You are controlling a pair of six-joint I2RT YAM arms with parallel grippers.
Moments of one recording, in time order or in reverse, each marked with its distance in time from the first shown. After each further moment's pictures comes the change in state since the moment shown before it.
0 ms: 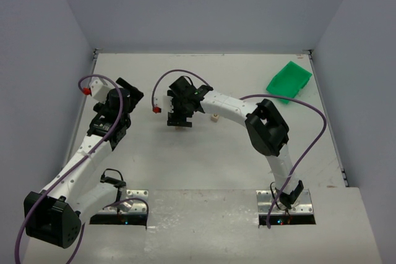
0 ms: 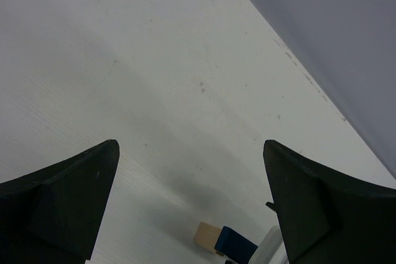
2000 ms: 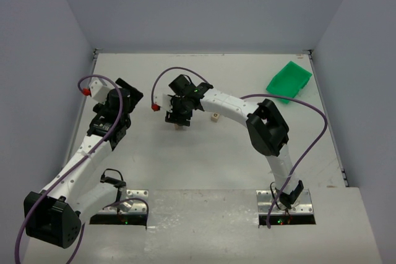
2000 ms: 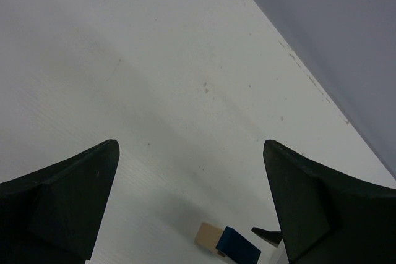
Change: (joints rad) left arm 0.000 0.000 0.002 -0.015 -0.011 -0.012; right arm 0.000 0.000 0.045 -0.089 -0.117 0.095
